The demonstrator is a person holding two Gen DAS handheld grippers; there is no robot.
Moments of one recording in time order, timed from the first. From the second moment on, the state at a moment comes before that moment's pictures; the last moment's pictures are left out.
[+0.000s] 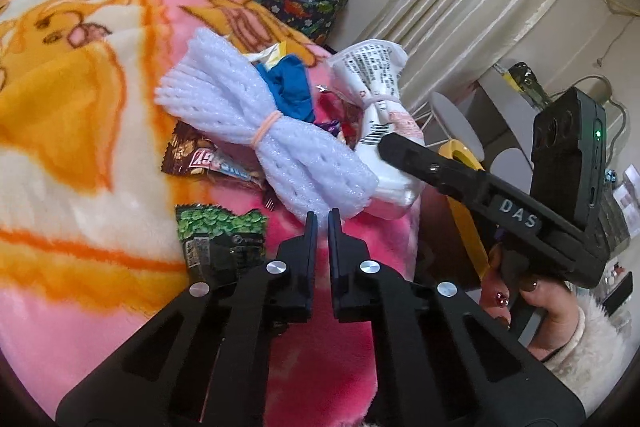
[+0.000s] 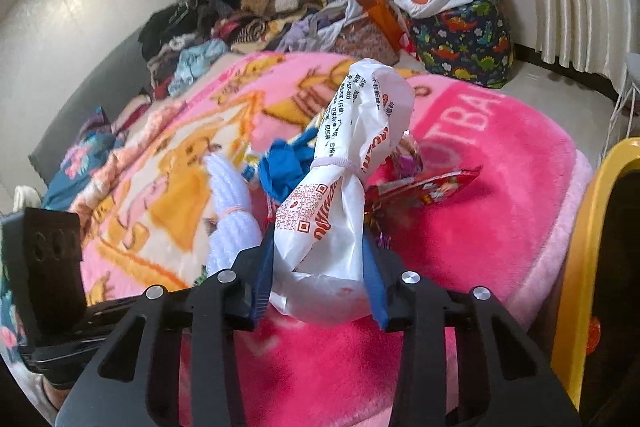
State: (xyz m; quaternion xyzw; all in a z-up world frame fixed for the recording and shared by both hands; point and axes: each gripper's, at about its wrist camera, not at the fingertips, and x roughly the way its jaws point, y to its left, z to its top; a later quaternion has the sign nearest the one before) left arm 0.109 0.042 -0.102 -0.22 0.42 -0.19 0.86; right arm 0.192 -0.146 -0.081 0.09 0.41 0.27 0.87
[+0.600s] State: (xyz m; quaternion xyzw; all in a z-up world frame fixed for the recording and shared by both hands) left arm 0.097 0.035 -0.047 -0.18 0.35 -0.19 0.90; right arm 0.156 -0.188 -0.041 0.12 0.35 0.25 0.89
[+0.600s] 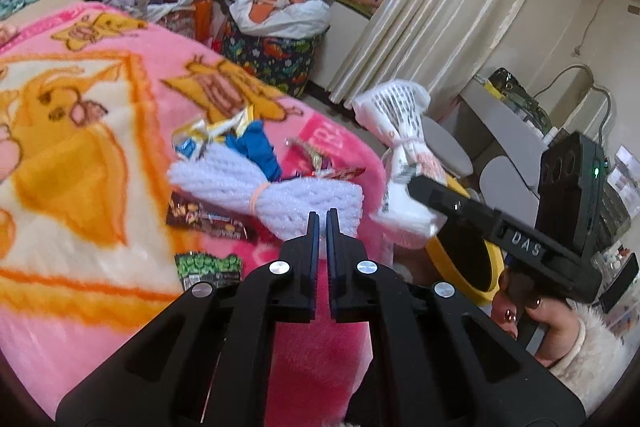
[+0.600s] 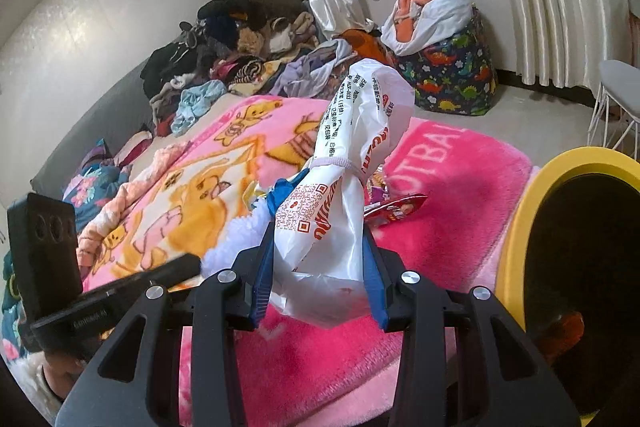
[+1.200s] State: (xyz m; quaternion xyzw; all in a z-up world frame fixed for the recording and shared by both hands) left arm 0.089 0.020 0.009 -0.15 0.29 -0.20 0.92; right arm 0.130 -0.216 -0.026 0.13 0.32 0.24 0.90
